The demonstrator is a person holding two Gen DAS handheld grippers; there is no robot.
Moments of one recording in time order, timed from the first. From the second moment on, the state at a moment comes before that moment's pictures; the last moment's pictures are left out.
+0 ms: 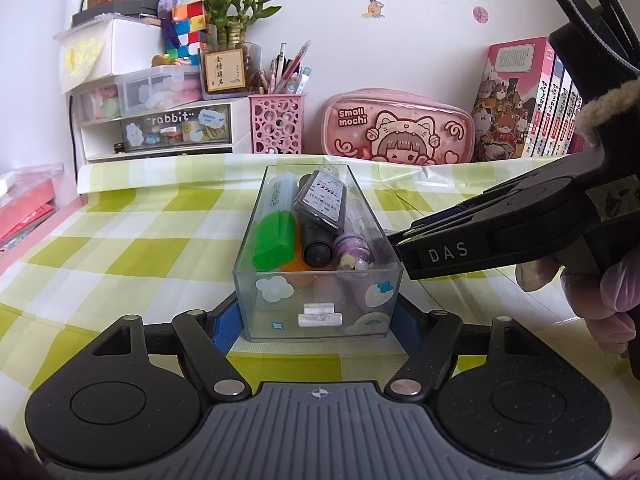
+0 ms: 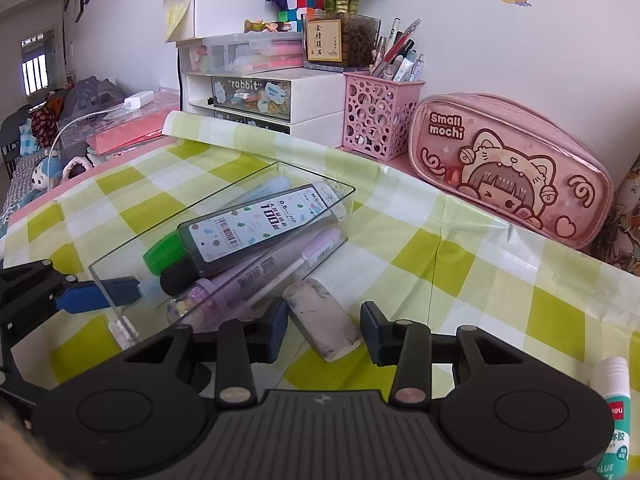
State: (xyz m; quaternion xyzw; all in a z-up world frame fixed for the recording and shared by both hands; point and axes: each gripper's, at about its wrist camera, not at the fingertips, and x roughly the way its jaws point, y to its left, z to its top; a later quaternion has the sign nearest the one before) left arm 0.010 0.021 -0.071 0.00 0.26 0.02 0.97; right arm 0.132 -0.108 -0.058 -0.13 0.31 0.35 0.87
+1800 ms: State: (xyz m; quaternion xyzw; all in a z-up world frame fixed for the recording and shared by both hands) left arm 0.012 0.022 -0.069 0.00 0.26 0.02 0.97; right arm 0.110 -0.098 -0.003 -0.11 0.31 0.51 0.79
